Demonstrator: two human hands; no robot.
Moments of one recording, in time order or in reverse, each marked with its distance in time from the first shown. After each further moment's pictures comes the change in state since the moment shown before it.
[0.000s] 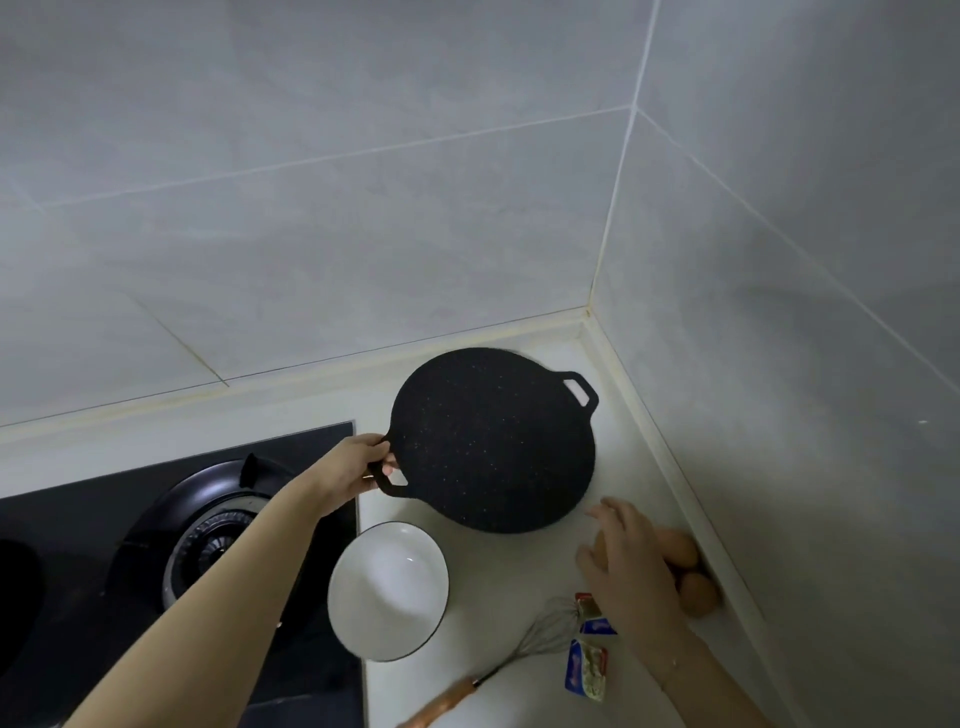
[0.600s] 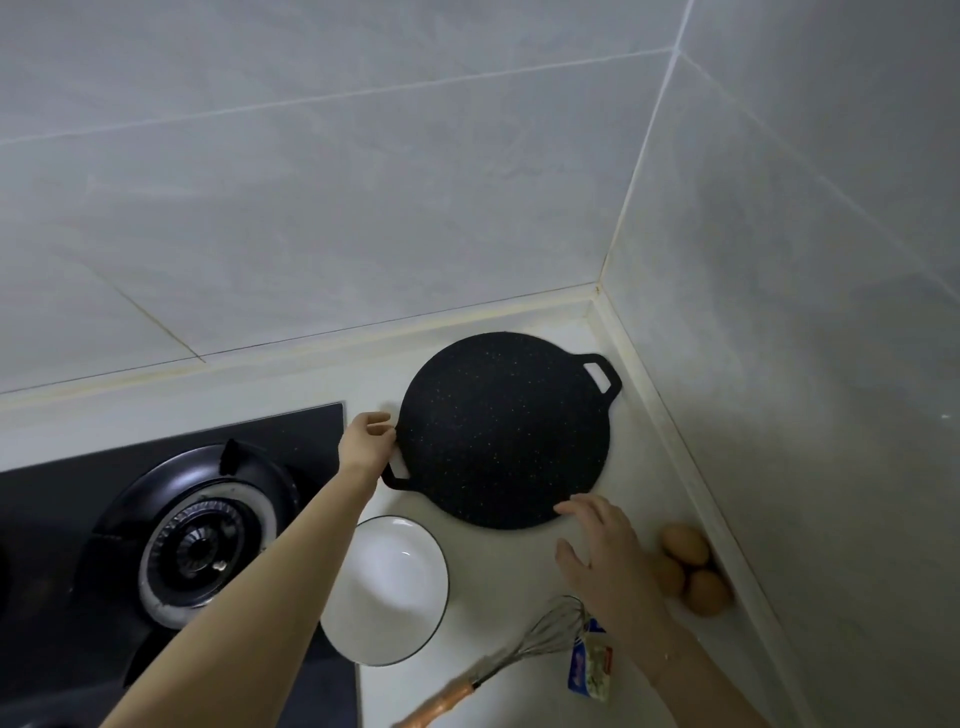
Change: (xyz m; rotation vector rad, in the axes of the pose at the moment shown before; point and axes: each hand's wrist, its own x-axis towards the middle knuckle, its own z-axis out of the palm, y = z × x) left_hand 0.065 -0.032 0.024 0.097 0.481 0.020; right_hand 0.013 -0.010 0.018 0.083 -0.118 -0.054
